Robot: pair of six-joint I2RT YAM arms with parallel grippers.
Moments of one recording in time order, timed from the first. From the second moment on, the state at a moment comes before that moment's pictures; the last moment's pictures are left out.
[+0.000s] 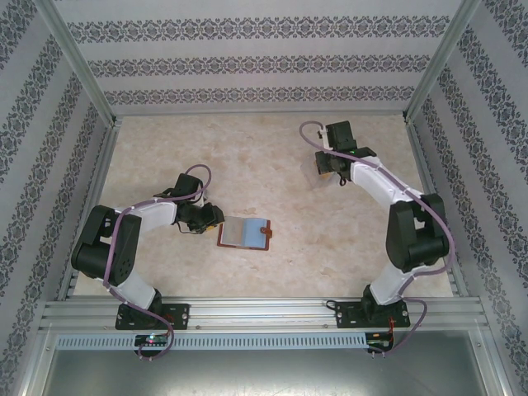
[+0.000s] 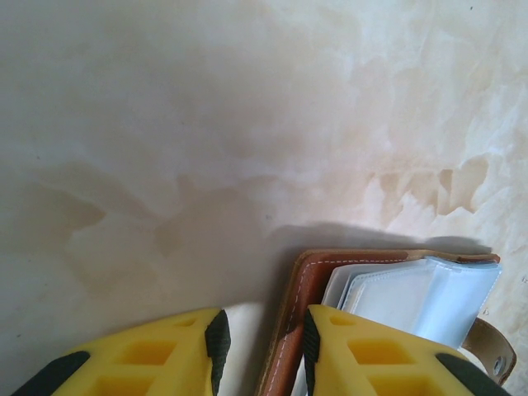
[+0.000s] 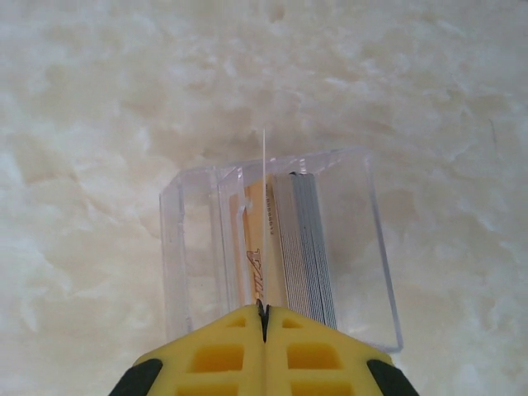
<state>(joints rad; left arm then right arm) -0.25 1.62 0.76 -0.30 0.43 -0.66 0.24 1.68 1.25 -0.43 0.11 0.03</state>
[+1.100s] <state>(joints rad) -0.26 1.57 0.69 -0.21 0.43 -0.66 1.04 1.53 0.66 0.22 0.20 1.23</state>
